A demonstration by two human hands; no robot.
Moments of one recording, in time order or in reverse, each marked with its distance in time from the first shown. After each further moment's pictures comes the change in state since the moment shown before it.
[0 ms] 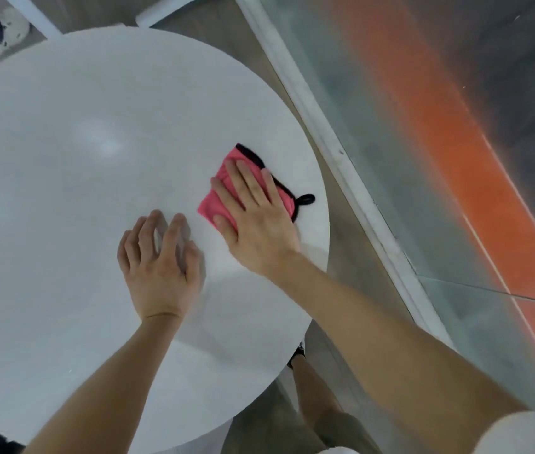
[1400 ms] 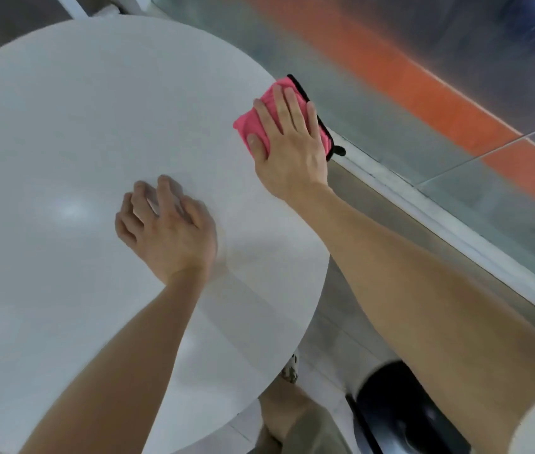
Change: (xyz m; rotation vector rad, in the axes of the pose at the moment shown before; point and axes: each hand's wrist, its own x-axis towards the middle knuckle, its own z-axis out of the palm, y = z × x) left_hand 0.006 -0.009 0.022 -0.007 0.001 0.010; right_hand -0.044 0.007 0.019 0.073 0.230 0.672
